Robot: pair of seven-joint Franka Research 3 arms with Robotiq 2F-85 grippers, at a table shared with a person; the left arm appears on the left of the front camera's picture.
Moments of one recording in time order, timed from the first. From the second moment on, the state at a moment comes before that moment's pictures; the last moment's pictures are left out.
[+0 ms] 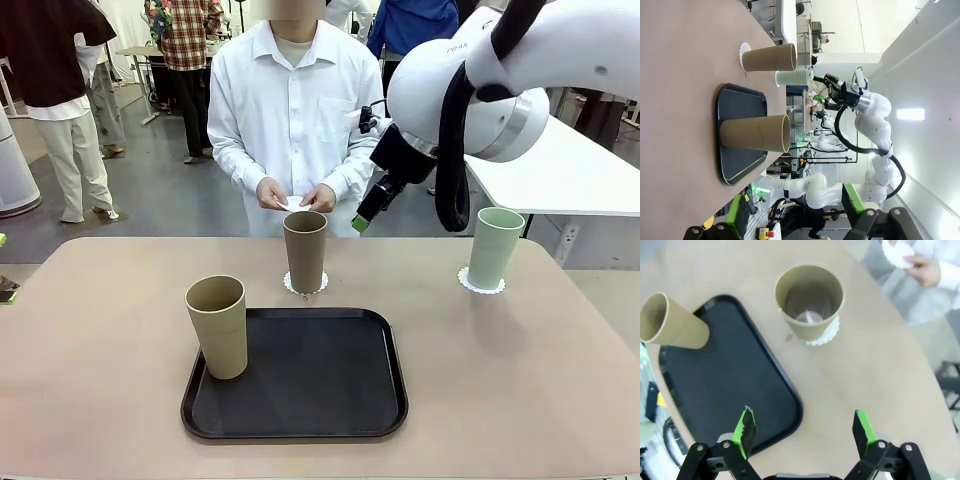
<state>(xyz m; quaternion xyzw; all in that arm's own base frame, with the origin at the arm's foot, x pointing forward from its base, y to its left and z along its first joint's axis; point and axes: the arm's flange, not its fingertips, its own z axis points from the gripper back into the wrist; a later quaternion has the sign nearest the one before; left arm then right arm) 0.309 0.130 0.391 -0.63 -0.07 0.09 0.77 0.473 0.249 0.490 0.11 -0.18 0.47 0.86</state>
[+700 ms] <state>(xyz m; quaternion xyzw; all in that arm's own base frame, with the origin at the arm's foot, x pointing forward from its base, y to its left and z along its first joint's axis) 0.309 0.130 0.391 -0.63 -0.07 0.09 0.77 0.455 0.257 0.505 0.09 -0.15 0.46 0.87</state>
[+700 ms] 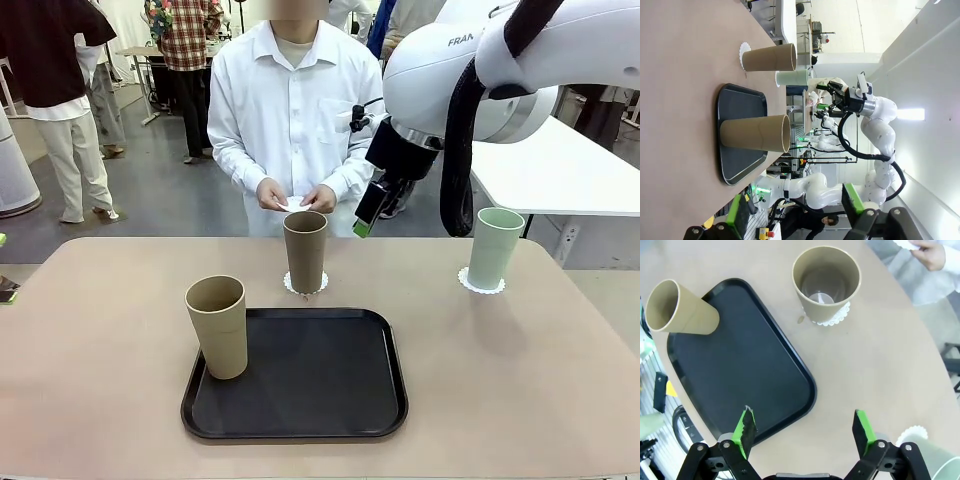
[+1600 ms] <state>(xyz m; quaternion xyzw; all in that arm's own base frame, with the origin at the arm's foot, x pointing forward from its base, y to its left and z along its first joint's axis) 0.309 0.130 0.391 -0.63 -0.07 0.09 0.77 0.455 0.258 0.505 0.09 -0.15 0.46 0.87</state>
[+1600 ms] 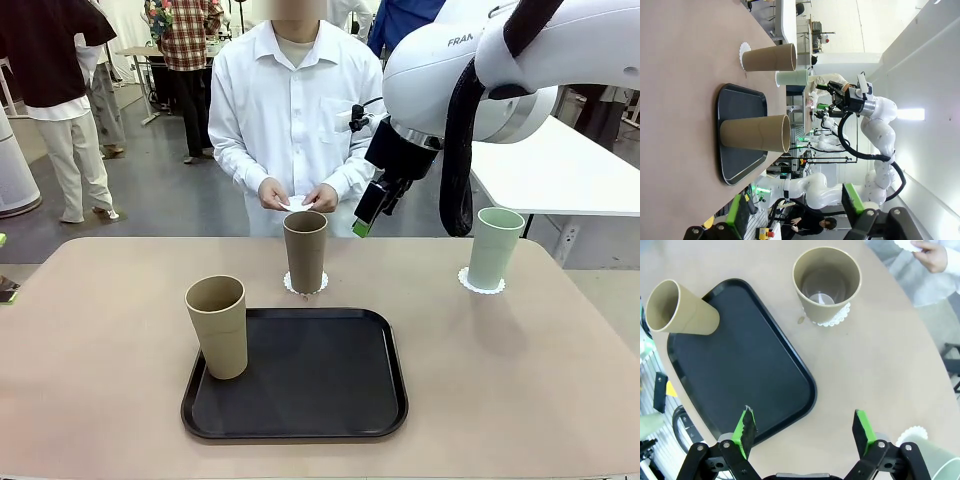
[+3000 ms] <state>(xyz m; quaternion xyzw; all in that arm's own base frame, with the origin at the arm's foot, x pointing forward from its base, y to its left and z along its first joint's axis) 0.309 0.131 0.391 -0.63 -0.07 0.09 0.77 0.375 -0.150 0.492 0.41 -0.28 0.10 0.86</state>
